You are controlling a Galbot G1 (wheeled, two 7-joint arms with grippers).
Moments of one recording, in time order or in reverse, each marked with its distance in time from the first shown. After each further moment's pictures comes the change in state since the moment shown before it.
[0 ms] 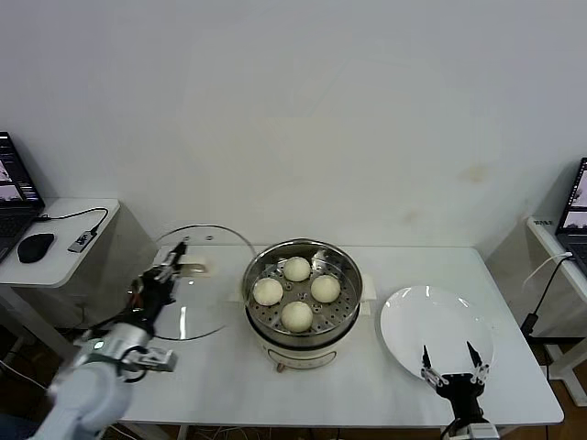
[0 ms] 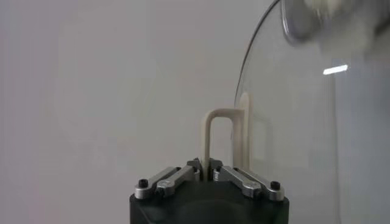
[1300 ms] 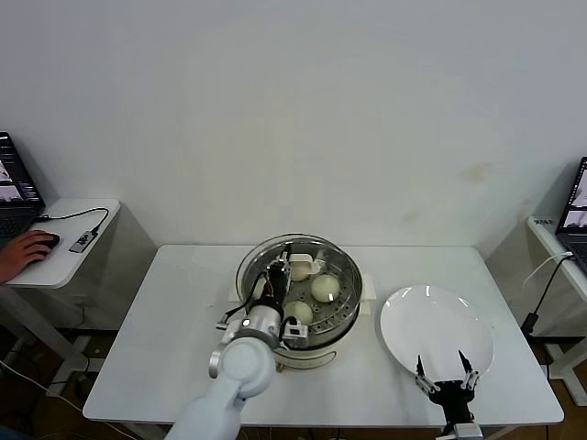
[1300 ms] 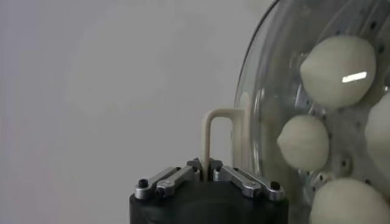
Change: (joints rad) left arm -0.314 -0.461 0.439 0.246 0.396 0.209 0.200; right arm 0.033 0.004 -0.013 -0.099 -0.078 0.004 0.018
